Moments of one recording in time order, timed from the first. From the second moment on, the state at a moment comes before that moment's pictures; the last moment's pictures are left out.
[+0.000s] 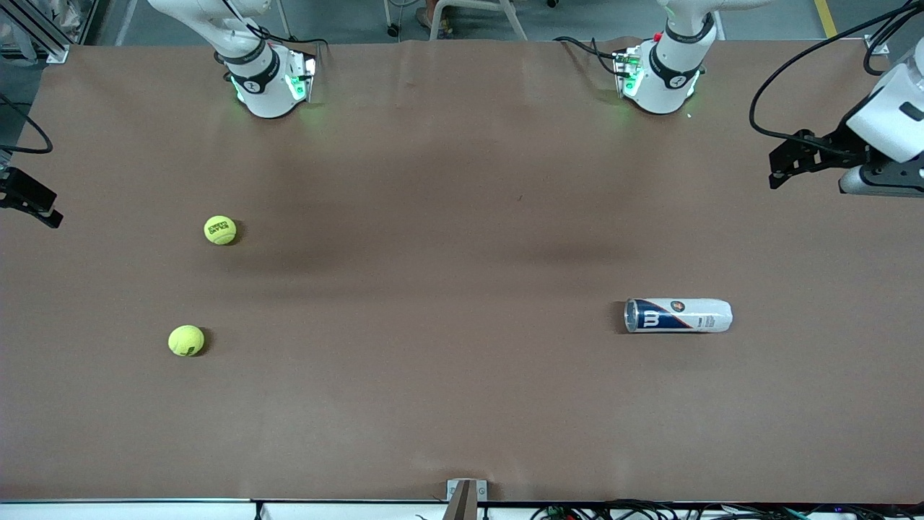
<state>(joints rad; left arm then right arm) 0.00 -0.03 -0.11 -1.57 0.02 1.56 0.00 -0.05 0.01 -0.06 -1.56 -0.03 1.71 -0.06</state>
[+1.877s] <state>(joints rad) -0.16 0.61 -0.15 -1.61 0.43 1.90 0.80 -0.05 0.01 -0.06 -1.56 -0.03 1.71 -0.06</state>
